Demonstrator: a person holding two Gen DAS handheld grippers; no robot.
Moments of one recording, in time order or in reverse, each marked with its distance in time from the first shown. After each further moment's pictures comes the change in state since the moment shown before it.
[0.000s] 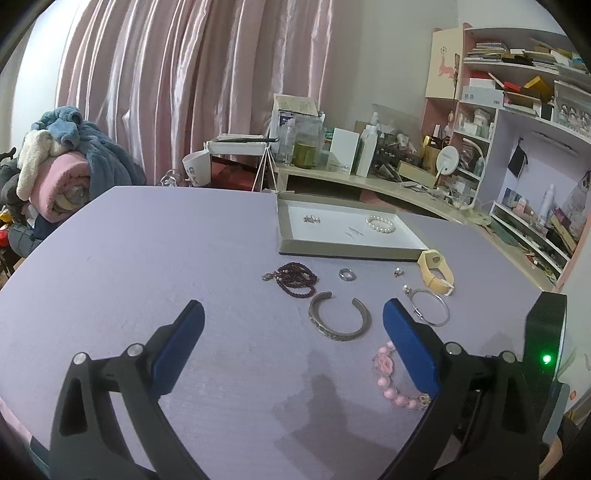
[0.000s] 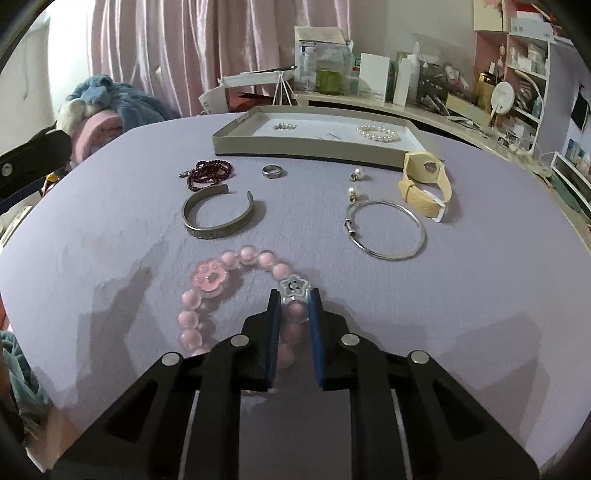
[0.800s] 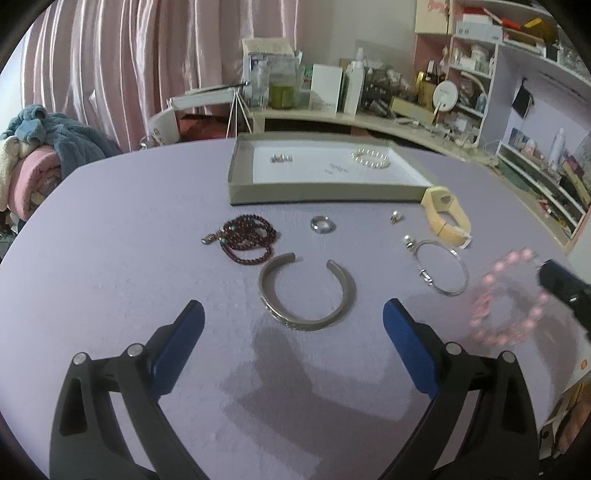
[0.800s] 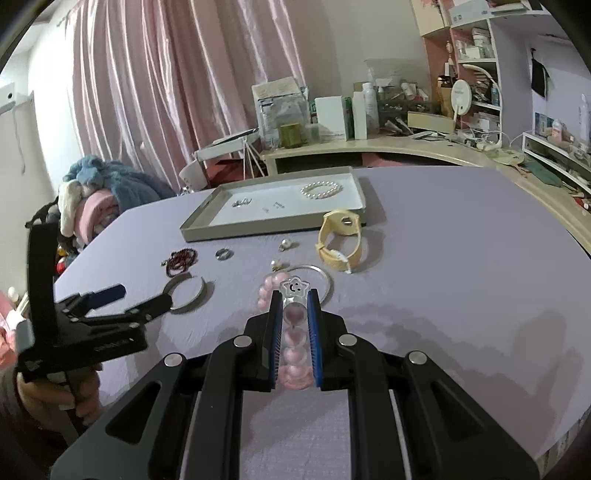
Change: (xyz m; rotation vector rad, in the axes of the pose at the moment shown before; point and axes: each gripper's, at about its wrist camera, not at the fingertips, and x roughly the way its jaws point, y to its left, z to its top) left arm 0.091 -0.046 -0.010 0.101 0.228 0.017; right arm -0.056 -0.086 0.023 0.190 -0.190 0.051
